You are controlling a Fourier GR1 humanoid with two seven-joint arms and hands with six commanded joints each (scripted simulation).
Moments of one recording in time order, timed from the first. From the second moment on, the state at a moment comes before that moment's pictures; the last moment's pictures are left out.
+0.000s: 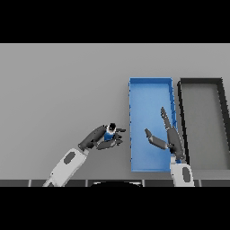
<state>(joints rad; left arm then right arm) -0.21 0.17 -0.57 -1.40 0.10 -0.15 -0.19 0.13 -0.11 0.13 -1.74 0.18 0.05 -0.04</state>
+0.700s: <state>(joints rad) -0.26 0.17 -0.59 -1.59 0.12 -0.15 -0.04 0.15 -0.13 0.11 -1.75 0.18 0.04 -0.07</state>
